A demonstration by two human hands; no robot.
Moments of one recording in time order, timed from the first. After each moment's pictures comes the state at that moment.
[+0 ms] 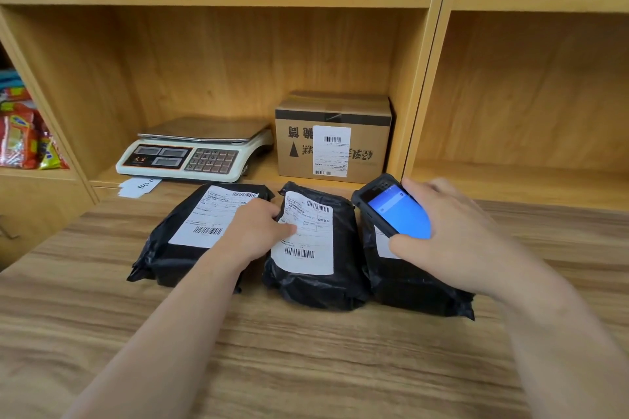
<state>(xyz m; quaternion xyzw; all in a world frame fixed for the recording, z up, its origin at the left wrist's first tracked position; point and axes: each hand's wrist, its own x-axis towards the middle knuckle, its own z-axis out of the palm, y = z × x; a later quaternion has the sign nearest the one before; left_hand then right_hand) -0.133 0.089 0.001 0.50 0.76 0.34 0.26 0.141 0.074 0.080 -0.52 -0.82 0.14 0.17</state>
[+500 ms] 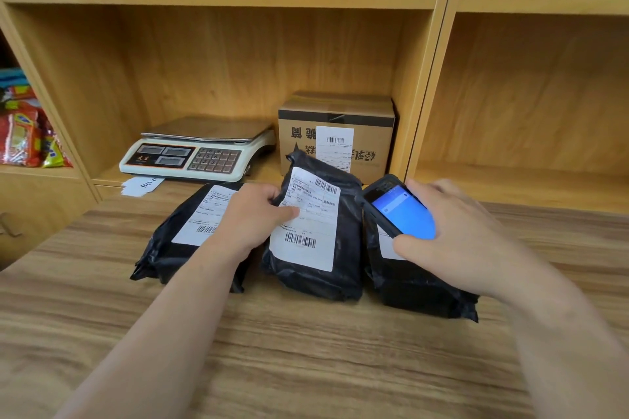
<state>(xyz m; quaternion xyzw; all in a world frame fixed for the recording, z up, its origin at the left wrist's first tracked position) -0.136 0.085 0.018 0.49 0.72 0.43 0.25 0.139 0.072 0.082 -0.53 -0.82 0.13 0.17</state>
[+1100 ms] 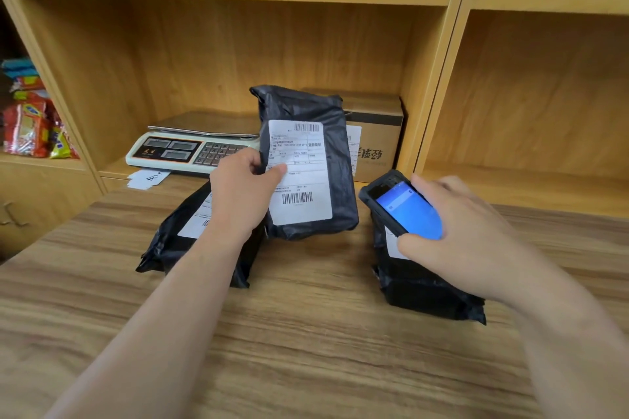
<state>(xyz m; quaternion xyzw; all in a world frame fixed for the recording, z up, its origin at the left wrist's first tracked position) -0.141 0.080 0.038 0.43 0.69 0.57 0.10 0.133 0.068 0.083 -0.52 -0.83 0.13 0.17</state>
